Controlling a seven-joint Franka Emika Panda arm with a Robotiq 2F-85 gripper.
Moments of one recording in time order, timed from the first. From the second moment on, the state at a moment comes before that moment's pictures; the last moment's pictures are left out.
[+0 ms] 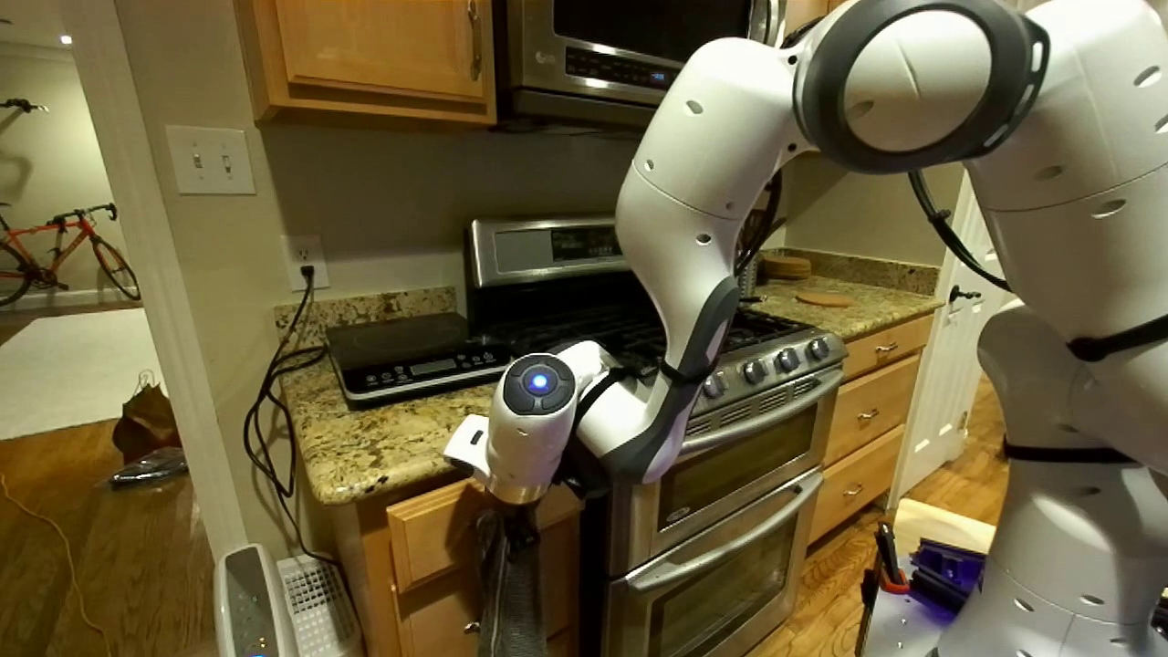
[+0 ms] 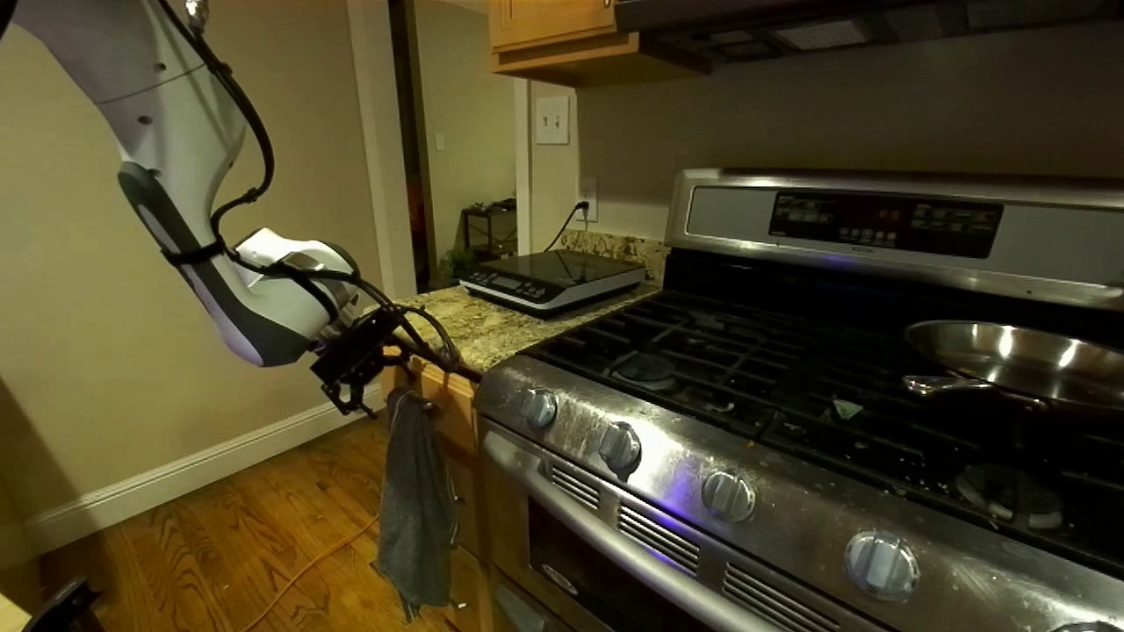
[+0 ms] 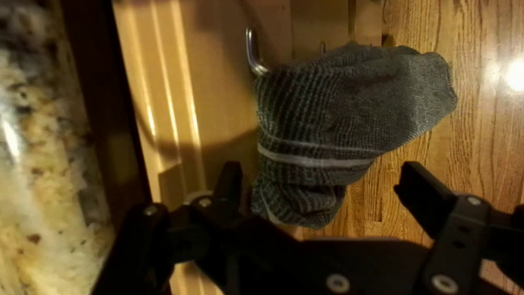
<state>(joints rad) 0.67 0.58 -0.41 -2.15 -1.16 2.96 0.32</state>
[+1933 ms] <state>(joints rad) 0.66 0.63 -0.46 -2.12 -1.17 3.03 0.37</state>
